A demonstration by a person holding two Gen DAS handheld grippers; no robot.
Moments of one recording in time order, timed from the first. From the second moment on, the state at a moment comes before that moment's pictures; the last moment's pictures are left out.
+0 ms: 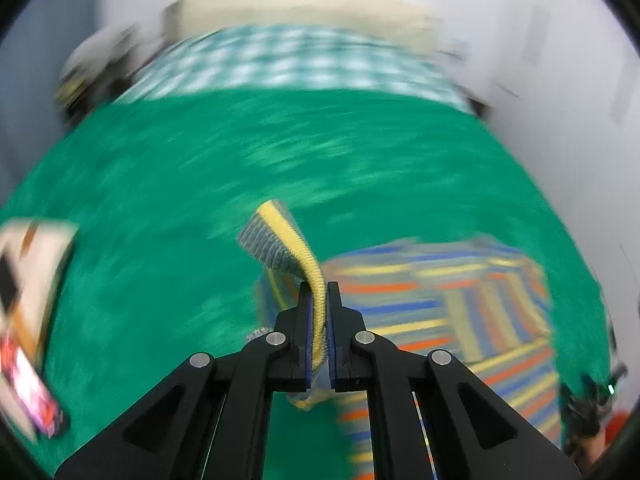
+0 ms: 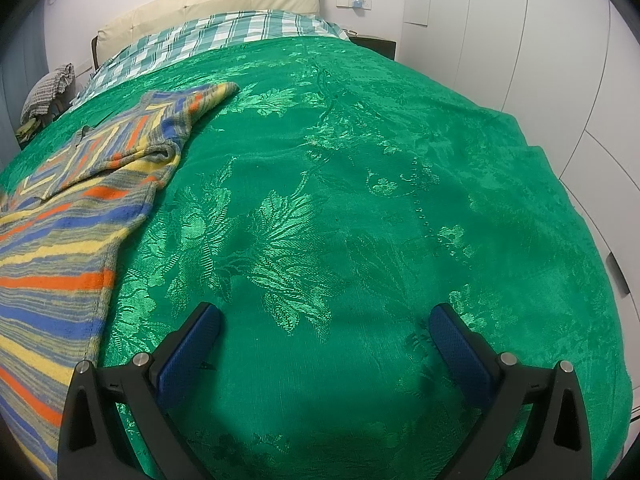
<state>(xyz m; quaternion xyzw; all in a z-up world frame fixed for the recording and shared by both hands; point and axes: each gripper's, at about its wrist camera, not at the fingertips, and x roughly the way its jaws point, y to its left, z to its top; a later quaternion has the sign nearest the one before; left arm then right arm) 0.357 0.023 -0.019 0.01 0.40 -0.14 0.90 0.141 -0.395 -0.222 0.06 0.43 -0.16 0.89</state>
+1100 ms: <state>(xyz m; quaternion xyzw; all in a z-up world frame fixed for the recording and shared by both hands) 0.210 0.073 -0.186 -0.06 0.45 0.00 0.89 0.142 -0.393 -0.223 0.06 0.42 -0.16 0.89</state>
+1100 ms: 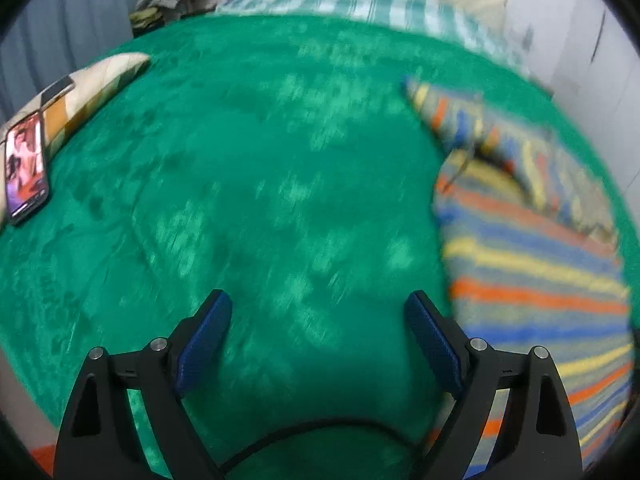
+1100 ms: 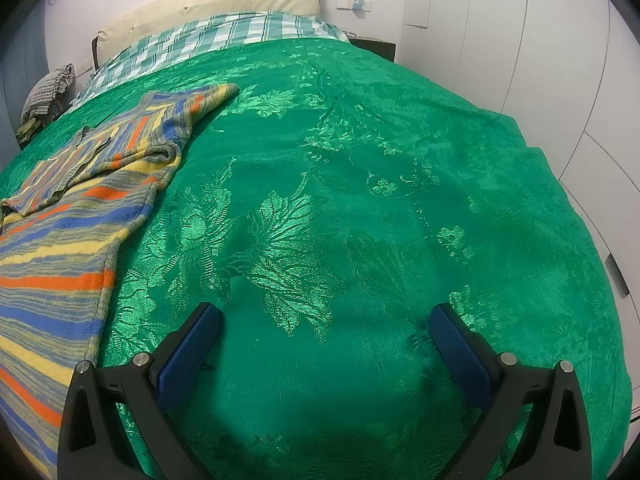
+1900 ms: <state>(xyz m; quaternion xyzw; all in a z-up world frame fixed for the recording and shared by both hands) 0.212 0.075 -0.217 -0.03 0.45 0.05 0.89 0.142 -0.393 -0.224 0.06 0.42 -0.16 0.89</state>
